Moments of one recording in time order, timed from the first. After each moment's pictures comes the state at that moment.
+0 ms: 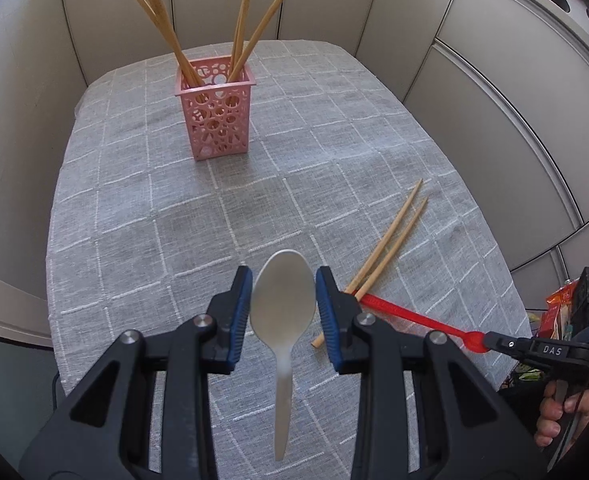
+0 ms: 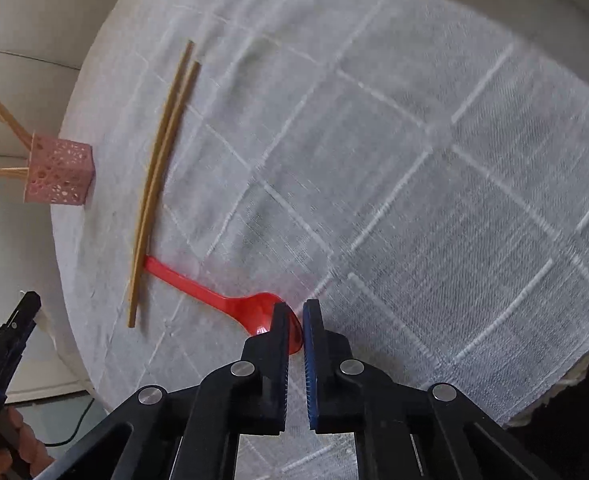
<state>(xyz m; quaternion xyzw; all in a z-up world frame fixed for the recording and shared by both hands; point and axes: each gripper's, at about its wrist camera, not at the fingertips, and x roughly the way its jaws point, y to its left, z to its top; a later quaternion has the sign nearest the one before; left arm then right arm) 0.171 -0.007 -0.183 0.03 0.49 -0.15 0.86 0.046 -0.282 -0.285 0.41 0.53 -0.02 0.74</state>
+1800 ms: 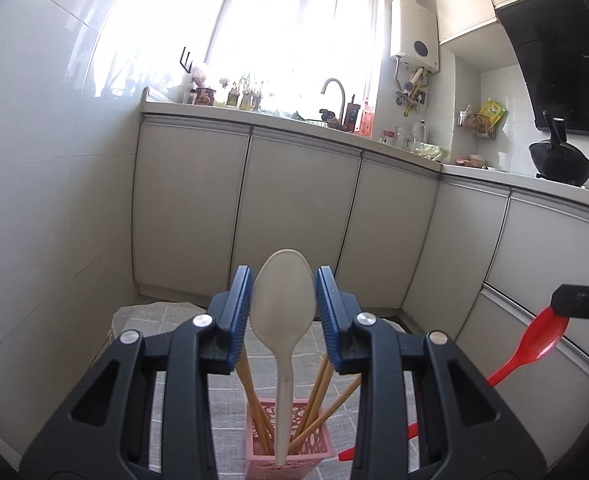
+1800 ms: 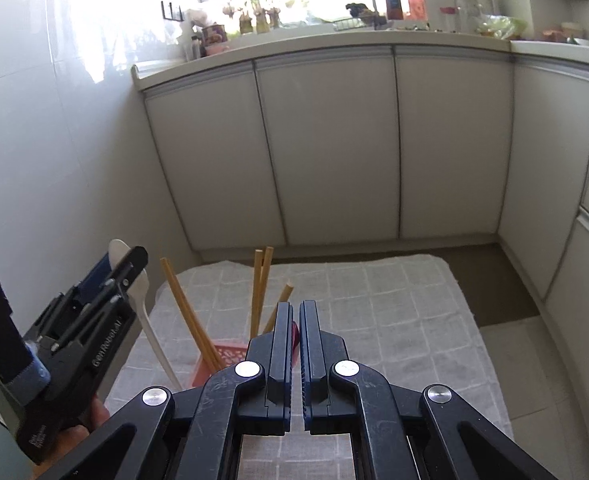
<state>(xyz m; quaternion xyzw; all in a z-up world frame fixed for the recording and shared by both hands) 0.287 0.041 -0.097 -0.08 0.09 -0.06 0.99 0.250 -0.142 -0.041 0.06 0.25 0.11 0.96</state>
